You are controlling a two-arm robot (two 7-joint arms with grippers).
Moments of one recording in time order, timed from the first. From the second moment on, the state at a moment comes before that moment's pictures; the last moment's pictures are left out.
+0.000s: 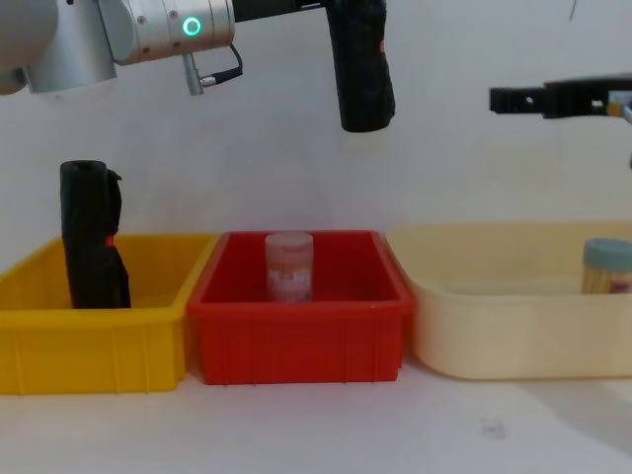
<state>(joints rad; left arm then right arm) -1.35 -0.04 0.47 -0.15 -0.59 -0.28 -1.06 0.43 0.16 -0.13 -1.56 0.10 0.34 0.33</state>
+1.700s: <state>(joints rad) -1.35 -0.04 0.47 -0.15 -0.59 -0.28 -1.06 0.64 0.01 -0.32 -1.27 0.02 0.12 0.23</state>
